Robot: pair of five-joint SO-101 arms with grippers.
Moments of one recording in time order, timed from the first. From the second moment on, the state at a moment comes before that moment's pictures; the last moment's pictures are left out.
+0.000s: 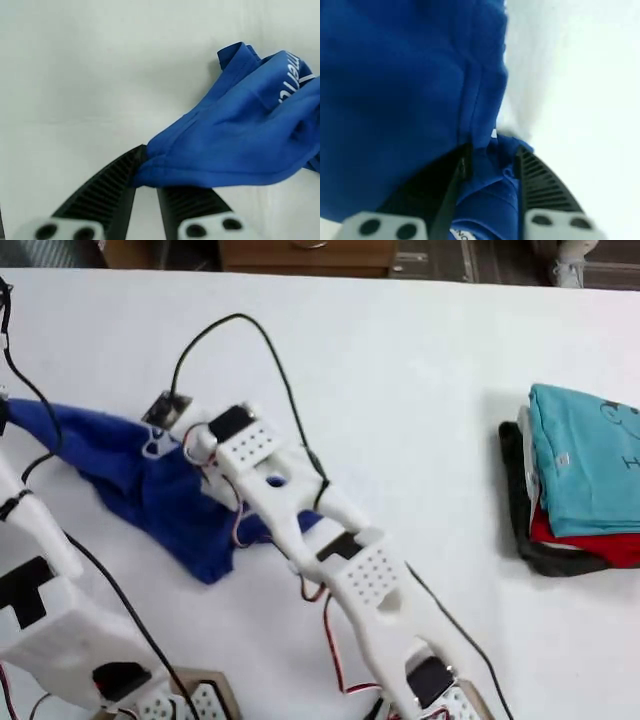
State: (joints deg) left arm -42.1 11.8 -33.4 93.0 -40.4; right arm -44.3 49.3 -41.2 84.3 22.2
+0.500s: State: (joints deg) left arm -42.1 11.8 -33.4 93.0 -40.4; right arm -44.3 47.9 -53.5 94.3 22.2
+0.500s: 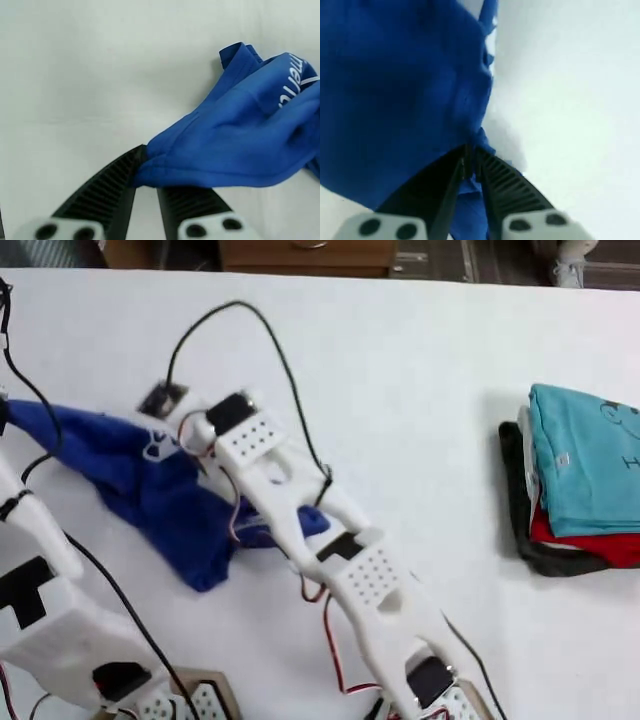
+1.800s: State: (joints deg) left arm -42.1 11.8 -33.1 90.7 -40.4; right arm -47.2 42.0 -44.9 97.3 22.2
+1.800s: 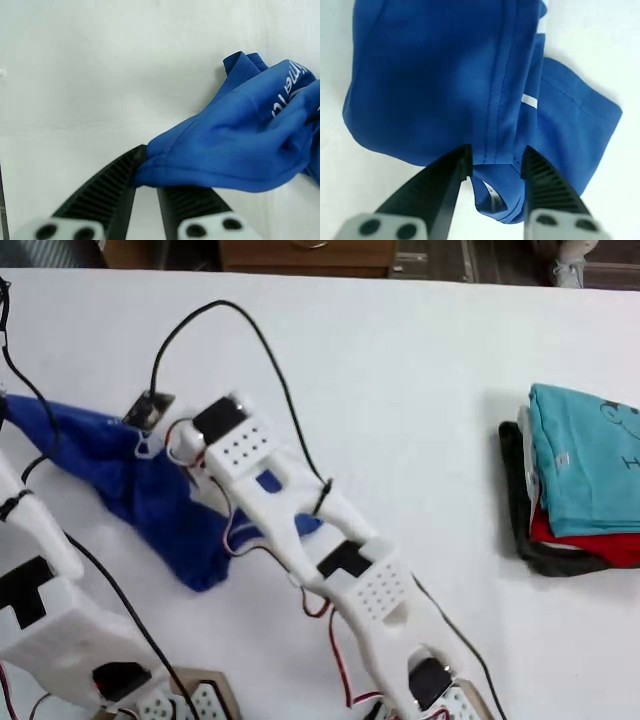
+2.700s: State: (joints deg) left arm -42.1 11.8 -33.0 90.5 -40.4; right arm -47.4 47.7 -44.9 95.2 22.2
